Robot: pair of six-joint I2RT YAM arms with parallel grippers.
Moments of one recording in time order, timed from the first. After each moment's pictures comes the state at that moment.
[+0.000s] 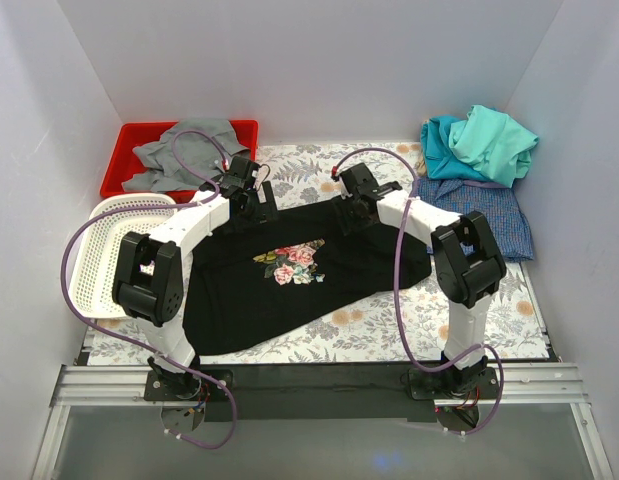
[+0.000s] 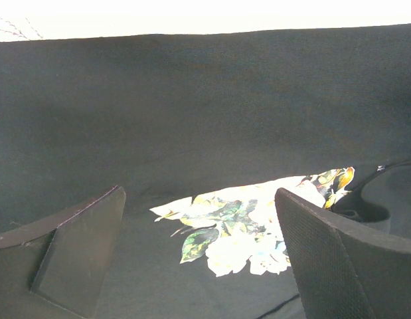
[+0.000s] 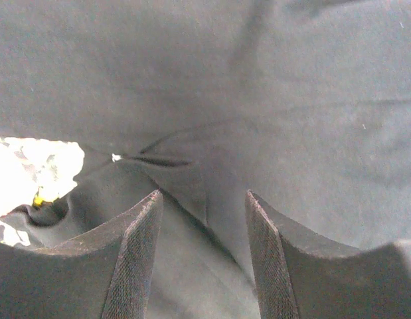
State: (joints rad) left arm -0.36 1.76 1.34 -0.60 -0.11 -0.56; right arm 0.55 1.93 1.41 -0.49 0.09 0.07
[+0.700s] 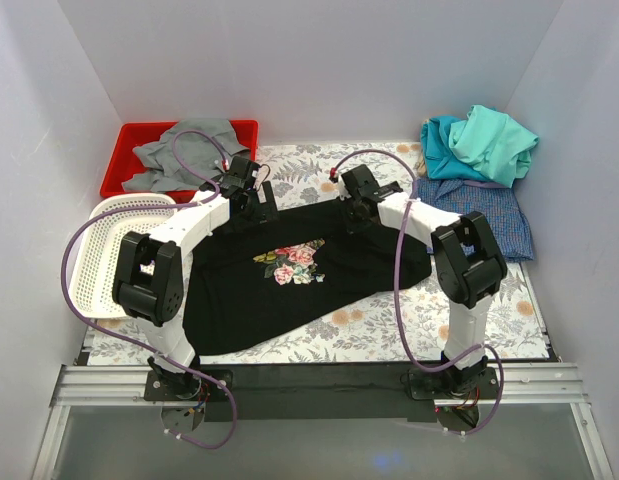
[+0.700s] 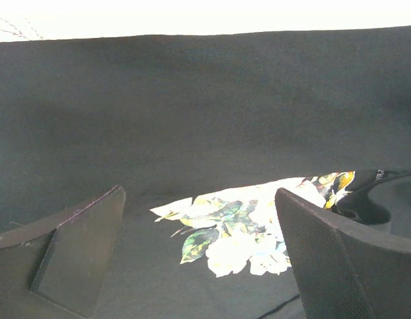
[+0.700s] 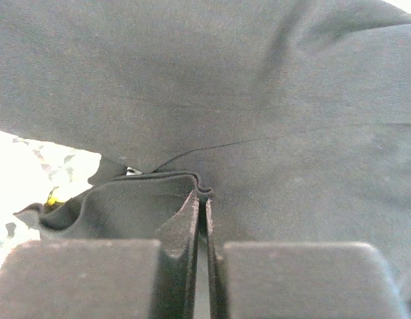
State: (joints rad) left arm -0.36 1.76 1.34 -0.60 -0.11 -0.56; right arm 0.54 1.95 1.39 -0.43 0.02 0.04
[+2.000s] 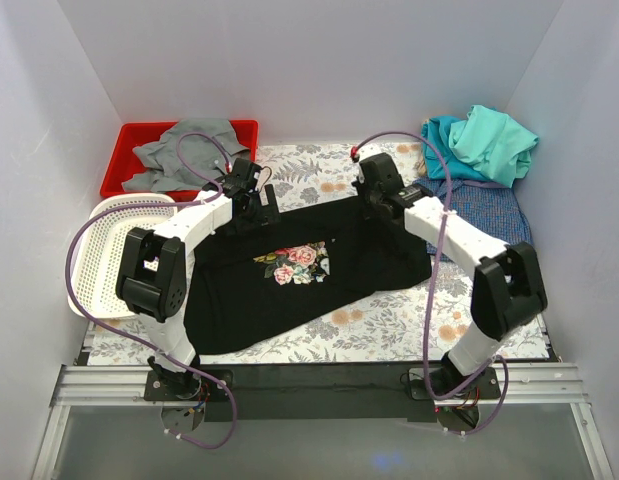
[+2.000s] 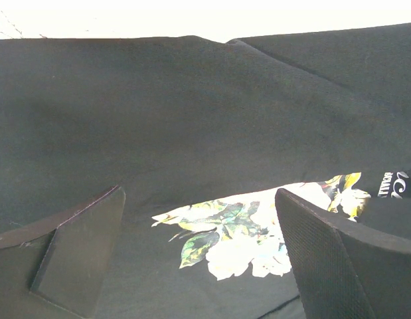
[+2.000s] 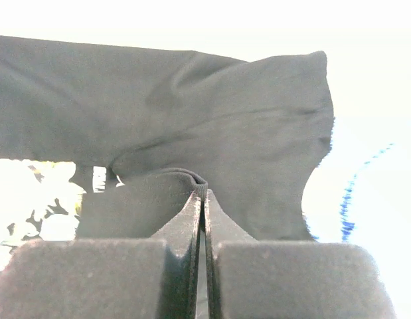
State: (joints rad) left arm -0.36 1.80 1.34 -0.59 -0.08 -0.55; right arm 0.54 1.68 1.31 -0.43 0.23 0.04
